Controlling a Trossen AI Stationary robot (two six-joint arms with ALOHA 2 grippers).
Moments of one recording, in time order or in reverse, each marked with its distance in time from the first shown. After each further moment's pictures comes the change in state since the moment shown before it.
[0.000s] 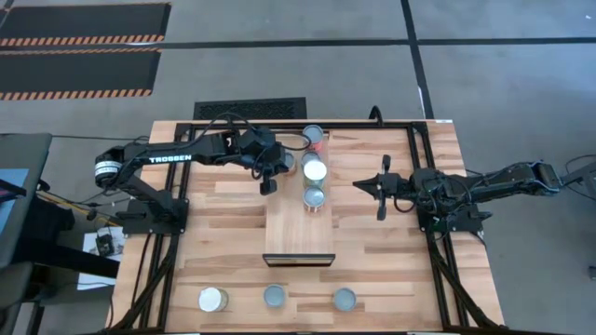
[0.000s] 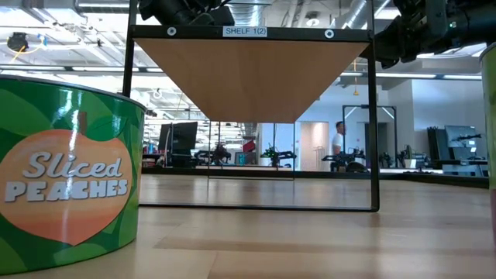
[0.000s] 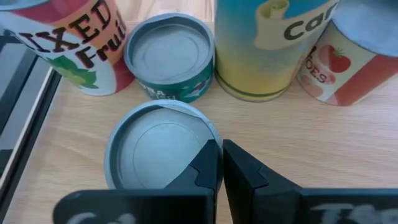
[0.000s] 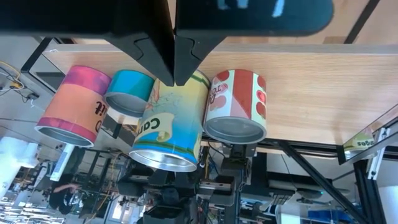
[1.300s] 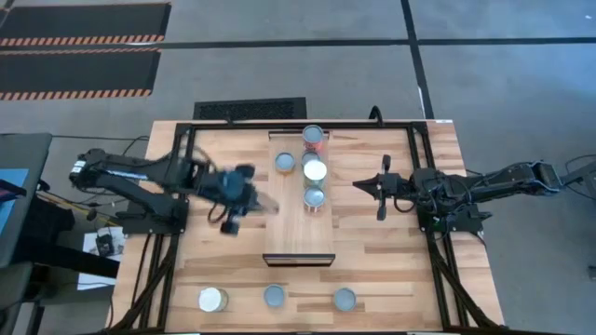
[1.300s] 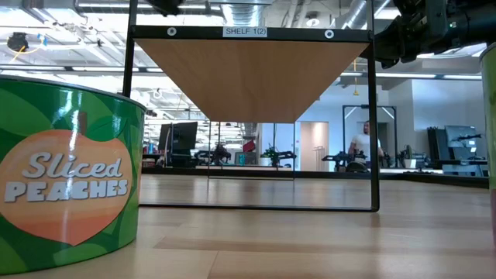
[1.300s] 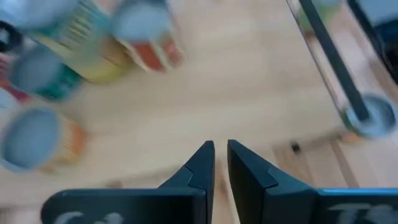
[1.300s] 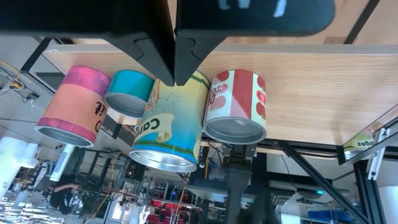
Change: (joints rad) left arm -0.449 -0.237 0.064 -0.377 -0.186 -0.084; right arm 0.000 0.000 0.000 -0.001 0.000 0.000
